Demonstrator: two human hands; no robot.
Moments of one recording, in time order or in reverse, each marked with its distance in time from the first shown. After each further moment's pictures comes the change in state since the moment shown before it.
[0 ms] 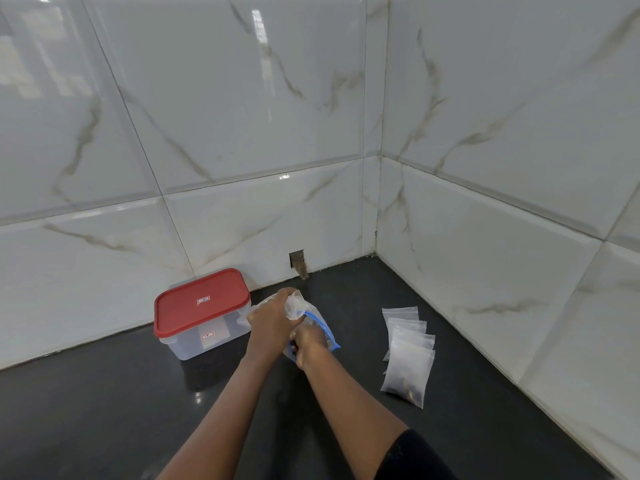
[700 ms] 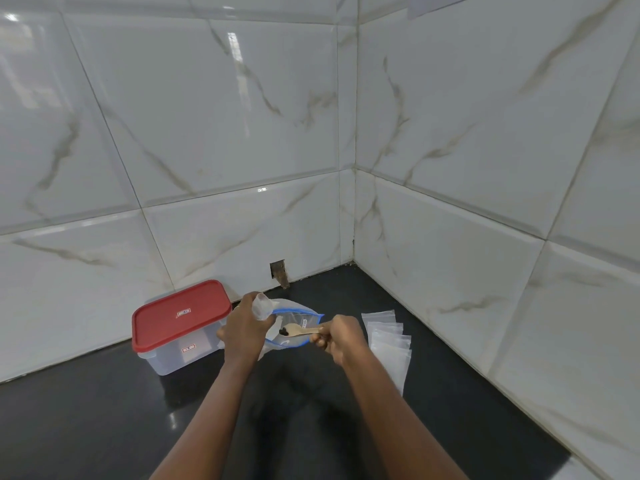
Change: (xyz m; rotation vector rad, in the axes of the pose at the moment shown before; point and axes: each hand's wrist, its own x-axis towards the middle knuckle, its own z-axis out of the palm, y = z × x) left_hand -0.007 -0.001 -0.015 -0.123 0.136 -0.122; right_hand -0.058 -0.052 -0.057 -0.406 0.071 -0.298
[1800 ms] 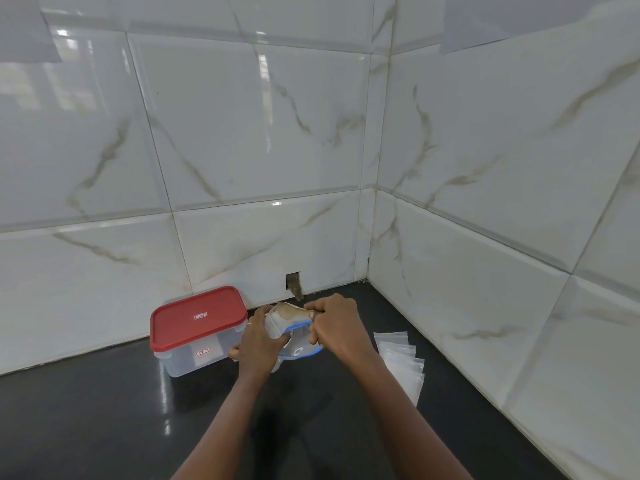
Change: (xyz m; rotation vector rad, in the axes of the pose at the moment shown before) left_hand -0.009 -0.005 -0.002 -0.107 -0.019 -0.016; right_hand -0.062 -0.044 0.032 -0.949 -0.048 -0.645
